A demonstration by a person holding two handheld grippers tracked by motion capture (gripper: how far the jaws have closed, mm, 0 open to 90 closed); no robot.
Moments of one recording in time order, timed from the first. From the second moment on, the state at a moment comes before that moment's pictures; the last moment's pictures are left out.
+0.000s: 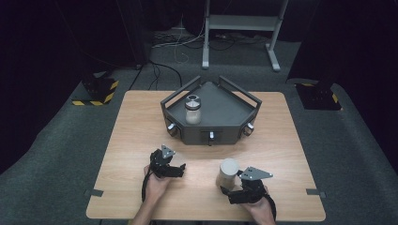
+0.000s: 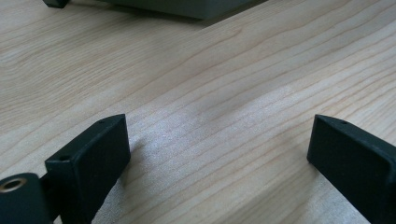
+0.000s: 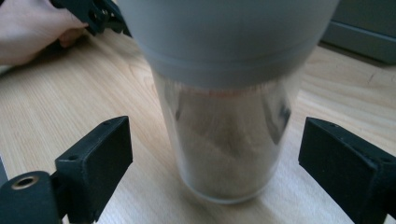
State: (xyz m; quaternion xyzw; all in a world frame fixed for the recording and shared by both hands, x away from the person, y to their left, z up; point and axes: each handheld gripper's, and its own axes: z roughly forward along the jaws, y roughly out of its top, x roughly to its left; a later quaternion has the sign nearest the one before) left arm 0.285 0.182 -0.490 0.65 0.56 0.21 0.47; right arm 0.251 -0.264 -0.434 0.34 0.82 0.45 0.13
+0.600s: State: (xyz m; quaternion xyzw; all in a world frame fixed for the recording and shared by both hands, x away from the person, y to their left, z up) left arm 0.285 0.182 -0.490 0.65 0.56 0.21 0.47; right arm 0.260 -0.260 -0.432 0.33 0.80 0.48 0.14
